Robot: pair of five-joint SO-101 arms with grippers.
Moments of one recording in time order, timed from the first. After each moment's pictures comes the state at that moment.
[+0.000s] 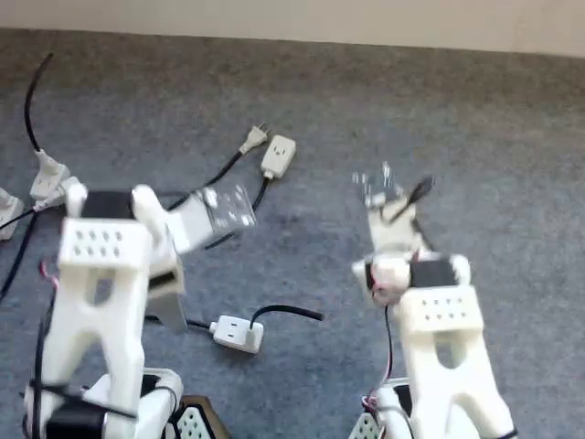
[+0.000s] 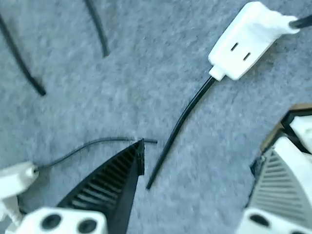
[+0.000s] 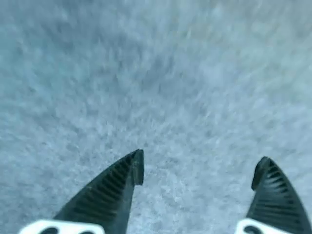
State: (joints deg) left arm -4.3 -31.1 33.4 90.9 -65.8; right arm -10.8 -45.0 59.3 60.4 19.5
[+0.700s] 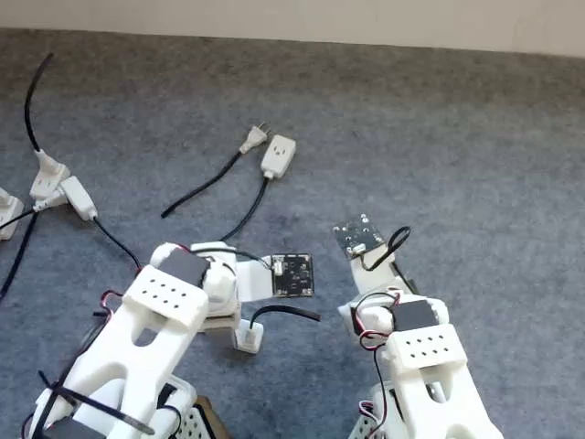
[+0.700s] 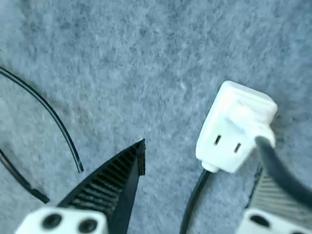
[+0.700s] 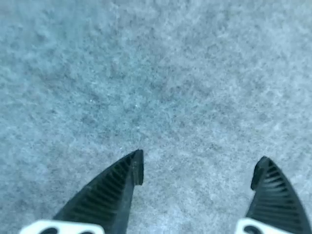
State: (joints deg) left arm 16.9 -36.6 57.8 62.1 -60.1; right arm -16.3 -53.8 75.8 53.8 18.3
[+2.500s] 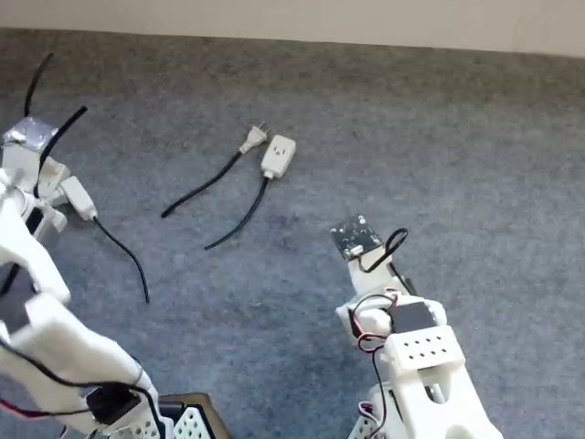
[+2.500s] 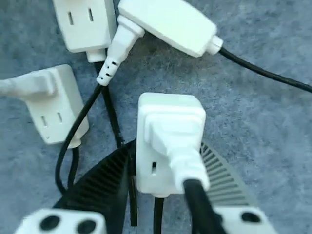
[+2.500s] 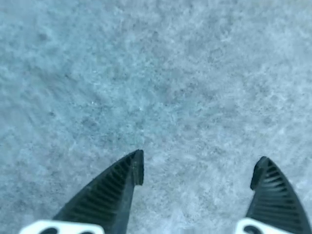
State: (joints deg) left arm -44.8 22.5 -8.1 75.8 -55.8; right arm -17.6 -53.9 77.3 52.1 18.3
